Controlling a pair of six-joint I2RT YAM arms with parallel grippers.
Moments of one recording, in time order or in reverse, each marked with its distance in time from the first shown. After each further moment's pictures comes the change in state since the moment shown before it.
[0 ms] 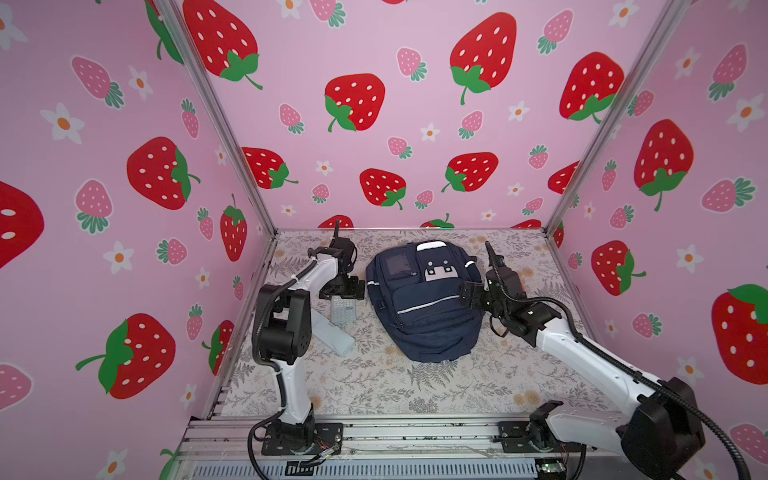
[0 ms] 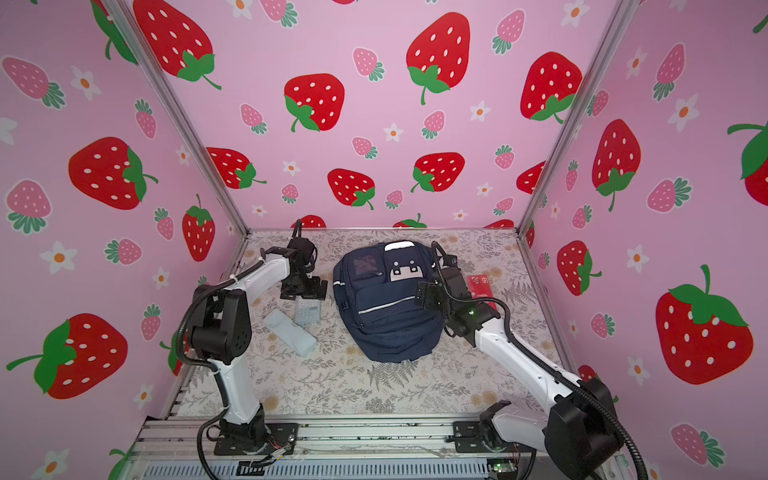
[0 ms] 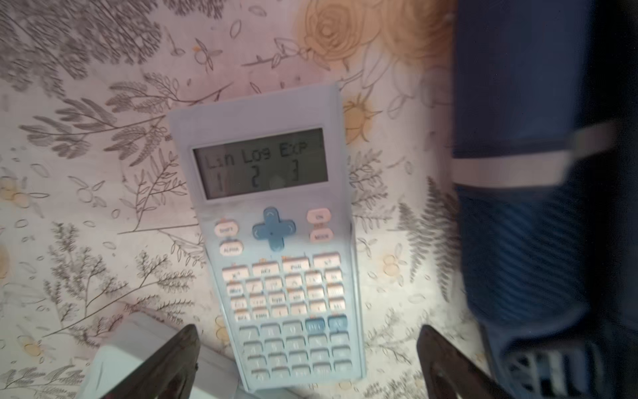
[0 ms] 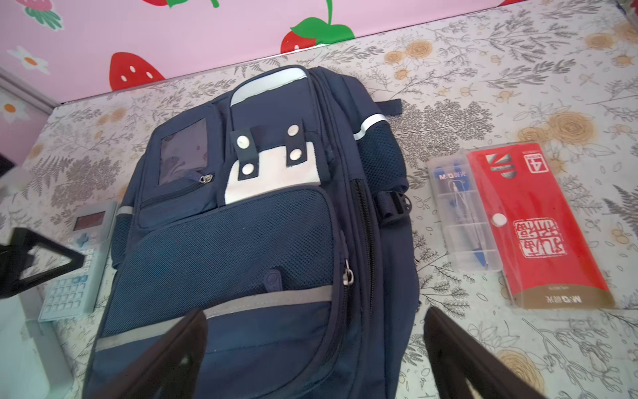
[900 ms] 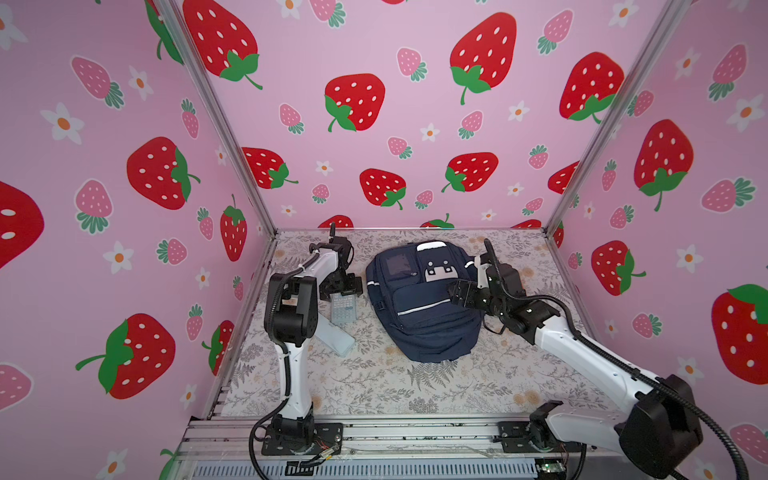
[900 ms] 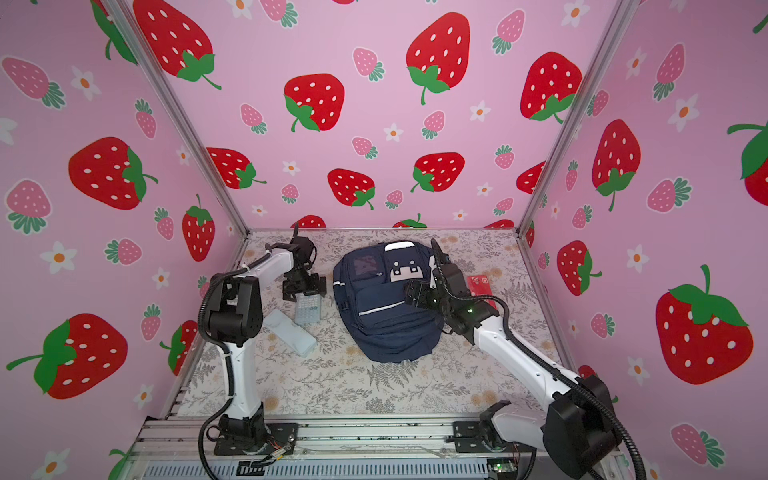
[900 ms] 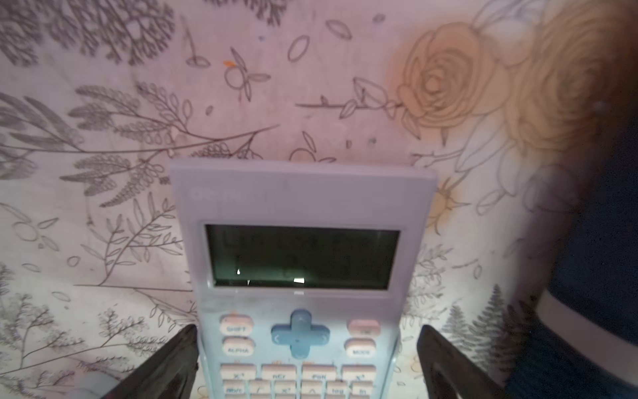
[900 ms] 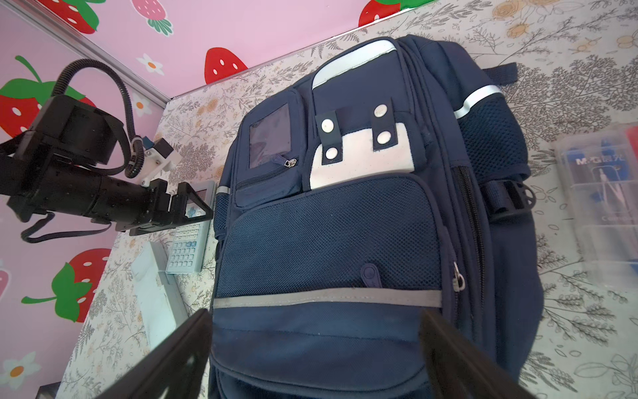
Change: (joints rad) left arm 0.056 0.166 0.136 -0.045 0.042 -0.138; right arm 0.000 0.019 0.015 0.058 -0.238 0.100
